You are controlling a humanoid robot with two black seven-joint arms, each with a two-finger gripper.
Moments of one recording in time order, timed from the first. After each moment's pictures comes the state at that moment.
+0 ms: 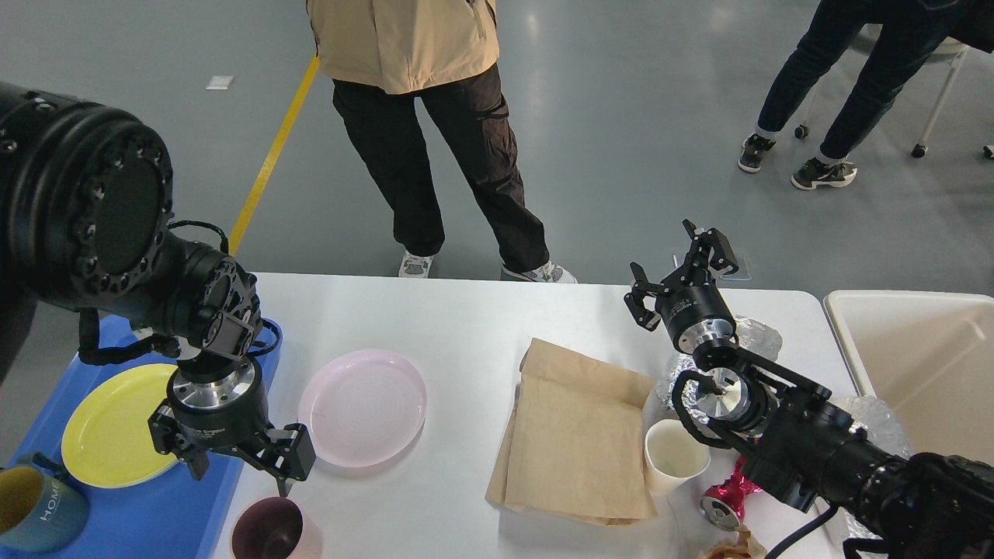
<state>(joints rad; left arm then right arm) -1.92 -0.07 1.61 -1.49 0.00 -0.53 -0.16 0.71 -0.09 0.42 0.54 0.26 0.17 0.53</state>
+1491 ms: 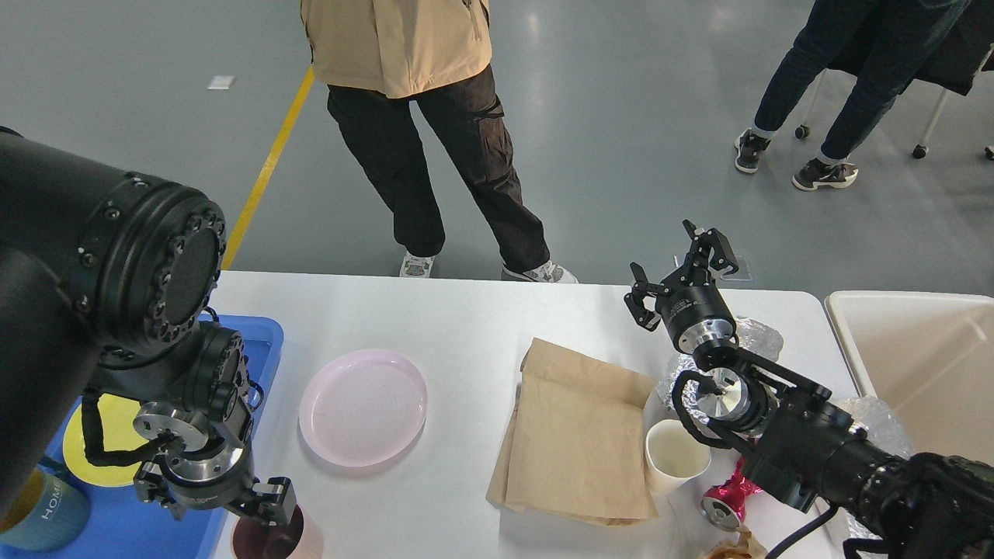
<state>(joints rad) -1.77 -0.12 1.61 -1.58 -0.14 -0.29 -0.03 0.71 -0.09 0.42 0.54 0.26 0.17 0.53</state>
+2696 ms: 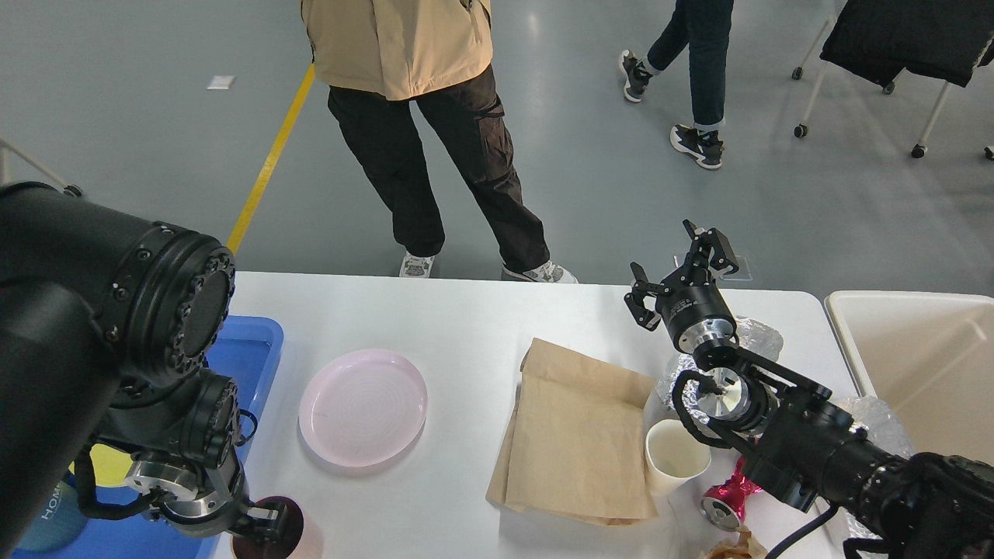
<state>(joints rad) -1.63 -0.12 1.63 -1.58 -0.14 -0.05 -0.03 0.71 -0.09 0.42 0.54 0.26 0.17 0.53</state>
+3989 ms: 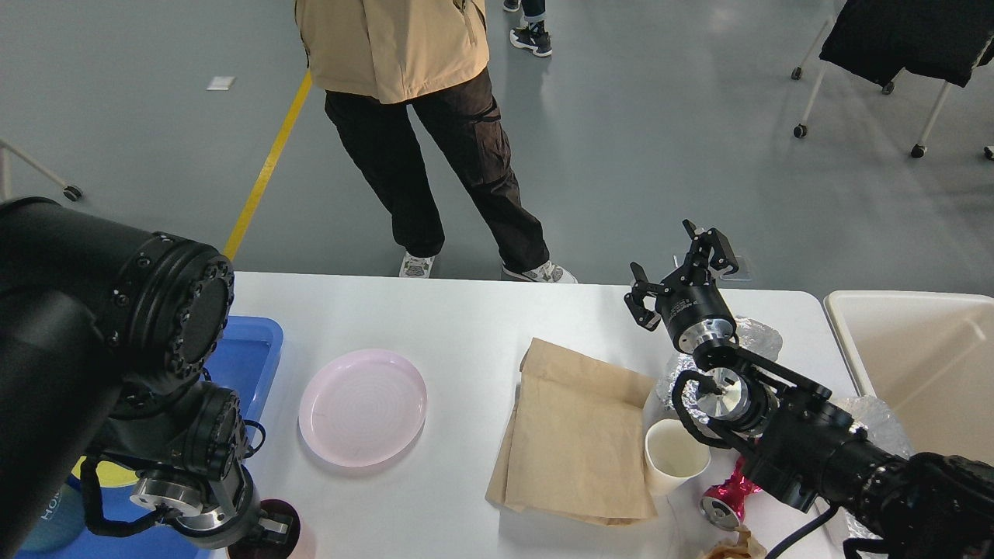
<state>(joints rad) -1.60 -0.11 1.61 -1.58 -0.14 0.00 -0.05 0.71 -0.09 0.42 0.54 0.26 0.17 0.53</state>
